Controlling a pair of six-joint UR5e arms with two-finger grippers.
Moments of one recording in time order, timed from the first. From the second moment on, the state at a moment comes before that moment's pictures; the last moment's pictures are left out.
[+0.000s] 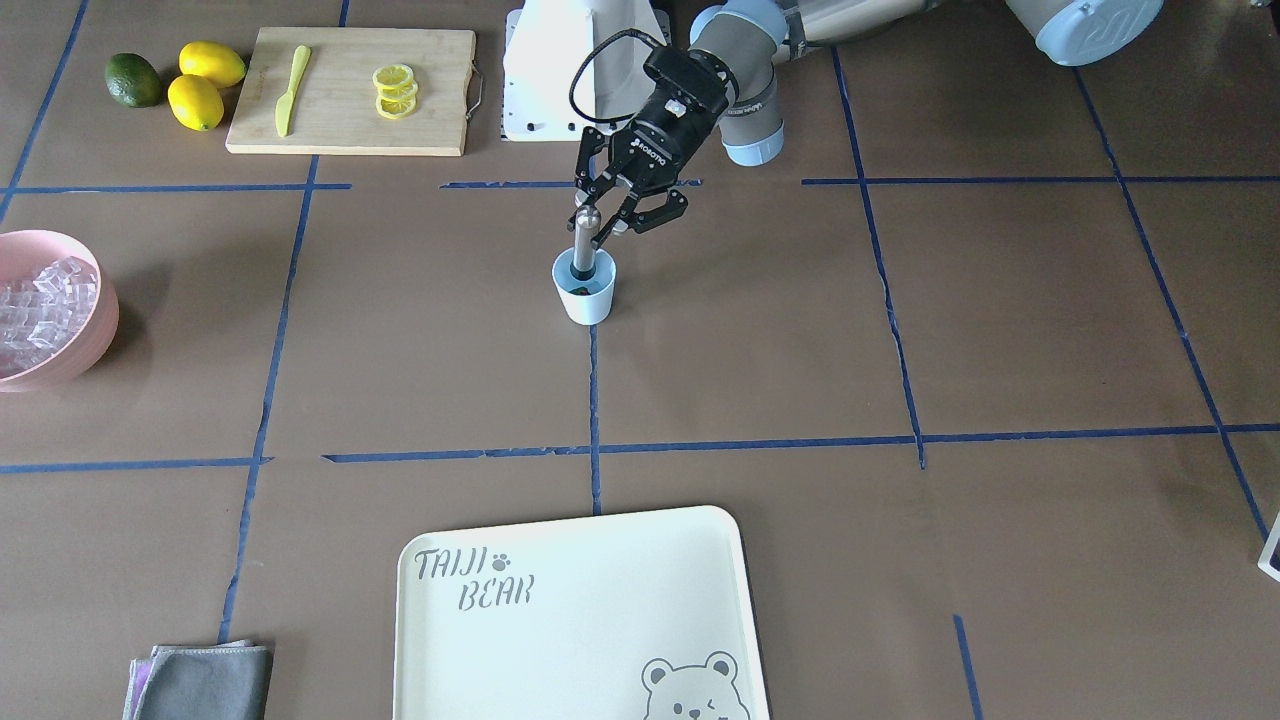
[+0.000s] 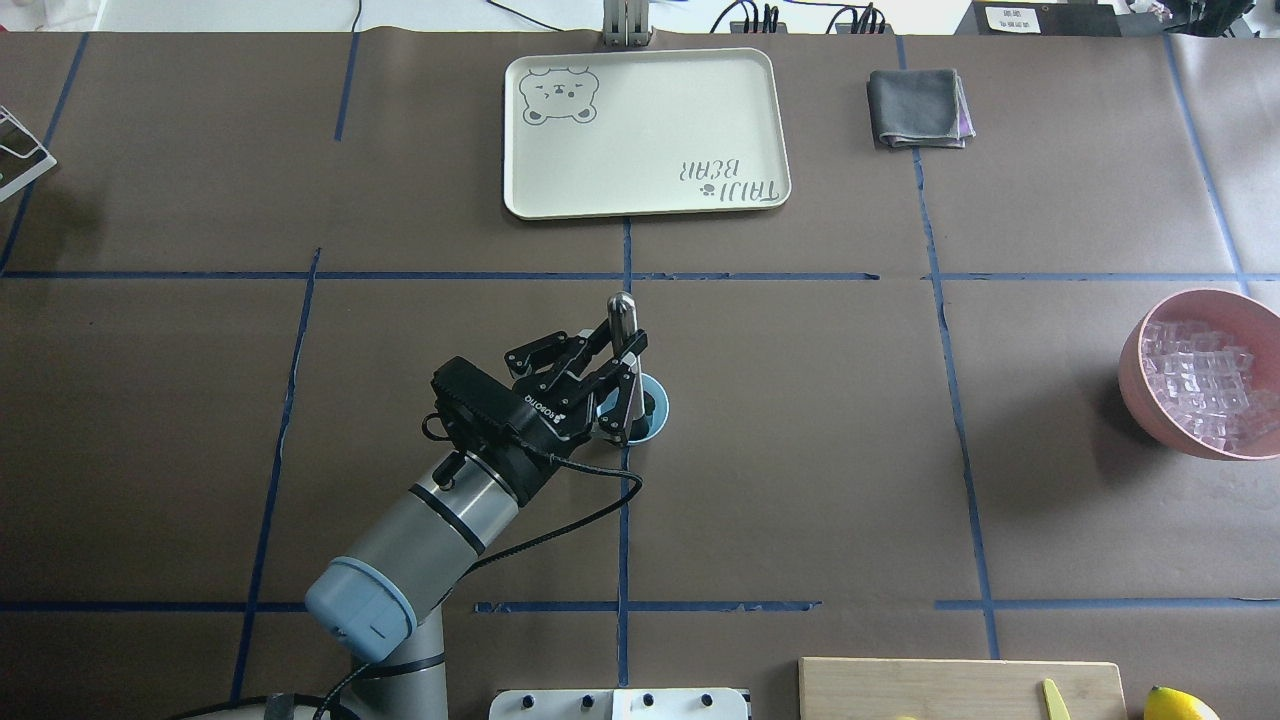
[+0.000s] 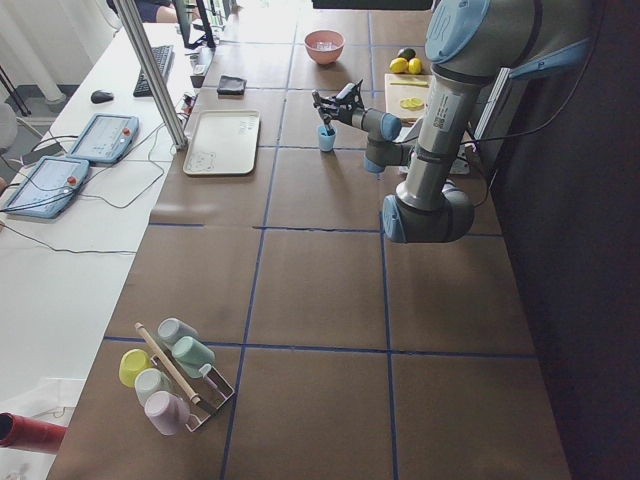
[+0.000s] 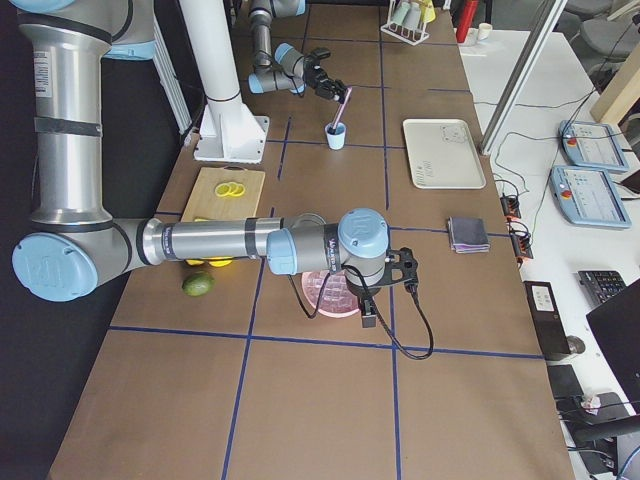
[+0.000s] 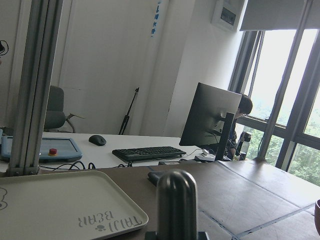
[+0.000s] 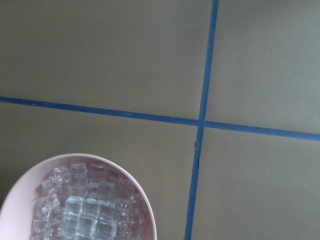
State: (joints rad) left arm -0.20 -2.15 -1.47 -3.14 -0.85 -0.54; right arm 1.58 -1.63 1.72 -1.50 2.41 -0.01
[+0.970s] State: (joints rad) left arm -0.20 -2.15 -1.46 -3.14 -0.85 -0.54; right arm 1.58 -1.63 1.72 -1.50 2.41 -0.01
